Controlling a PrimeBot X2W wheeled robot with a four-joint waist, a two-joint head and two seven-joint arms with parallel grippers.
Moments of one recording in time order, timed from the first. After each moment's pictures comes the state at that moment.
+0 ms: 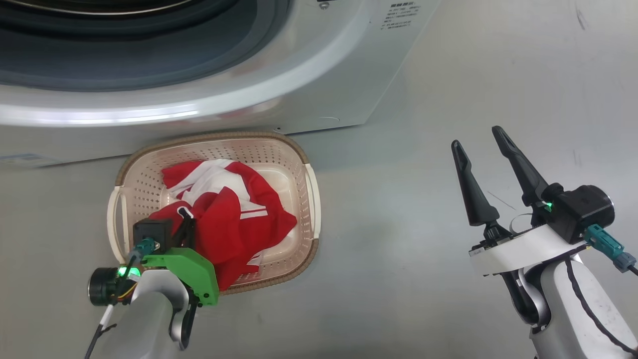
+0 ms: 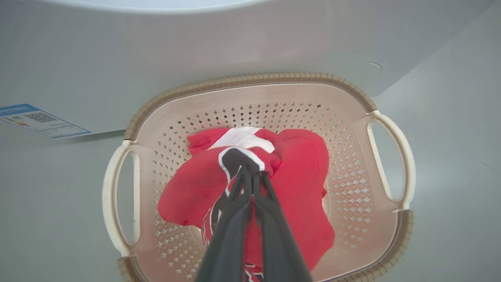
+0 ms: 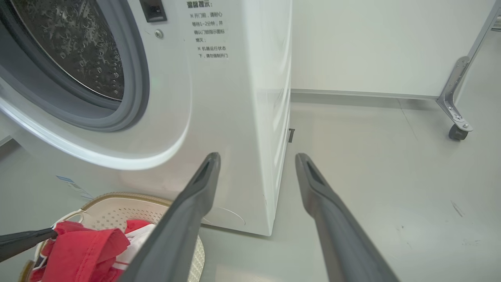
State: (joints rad) left arm -0.42 0.03 -0.31 0.77 -0.41 0.05 -0.15; right arm -0.19 -0.16 0.24 0.01 0.31 0.10 -0.21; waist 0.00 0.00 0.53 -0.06
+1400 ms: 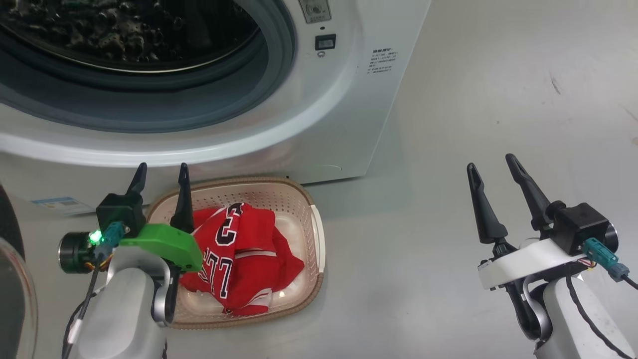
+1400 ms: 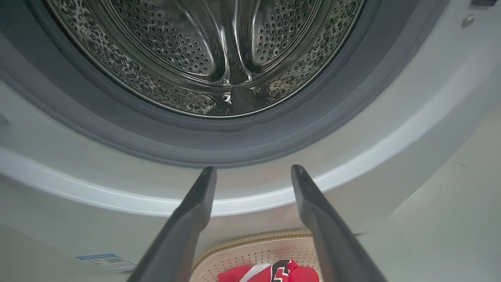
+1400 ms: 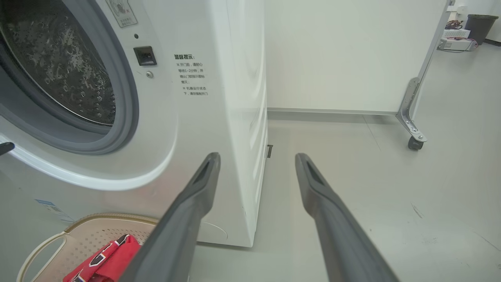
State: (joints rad) left arm -0.45 0.06 -0.23 0.58 -0.36 0.06 -0.25; right arm -0.17 -0.15 0.20 0.14 0.31 0.08 -0.24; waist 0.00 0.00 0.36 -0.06
